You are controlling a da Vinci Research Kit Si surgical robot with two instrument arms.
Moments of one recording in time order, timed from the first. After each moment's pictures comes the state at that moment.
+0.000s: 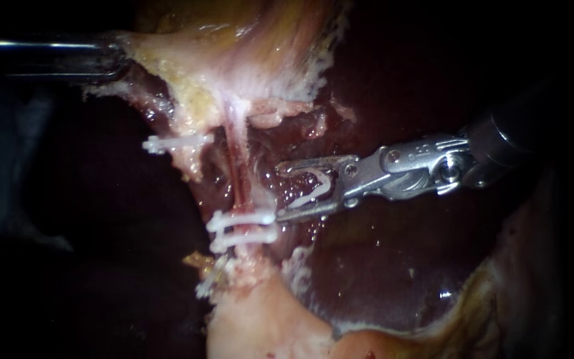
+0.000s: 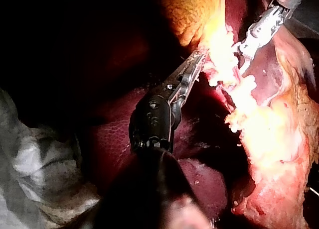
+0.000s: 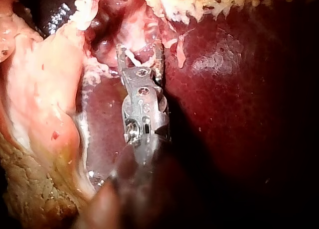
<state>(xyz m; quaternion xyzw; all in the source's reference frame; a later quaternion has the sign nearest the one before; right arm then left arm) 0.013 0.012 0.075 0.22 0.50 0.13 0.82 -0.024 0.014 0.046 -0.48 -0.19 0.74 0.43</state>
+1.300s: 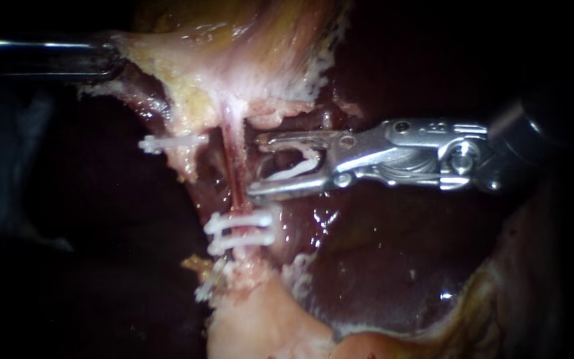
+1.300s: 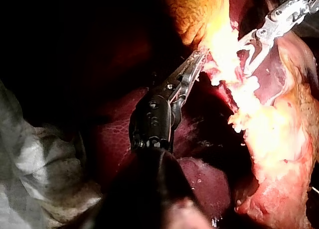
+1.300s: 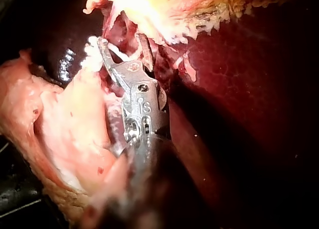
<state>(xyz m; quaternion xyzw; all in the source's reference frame) 0.016 0.015 0.064 0.28 0.55 0.21 0.76 -0.023 0.014 0.046 -0.48 -0.19 0.74 0.43</state>
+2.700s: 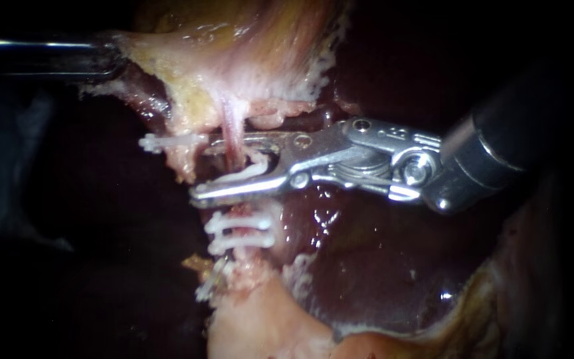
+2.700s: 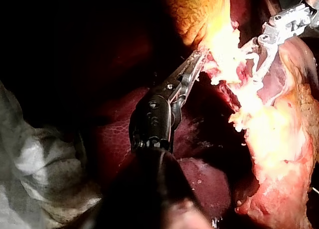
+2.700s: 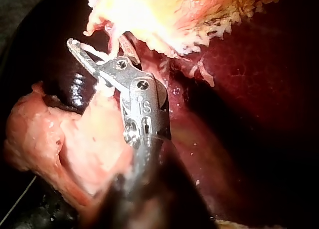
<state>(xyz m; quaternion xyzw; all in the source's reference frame) 0.020 0.015 0.060 0.34 0.64 0.21 0.66 -0.024 0.015 0.046 -0.48 -0.19 0.74 0.43</state>
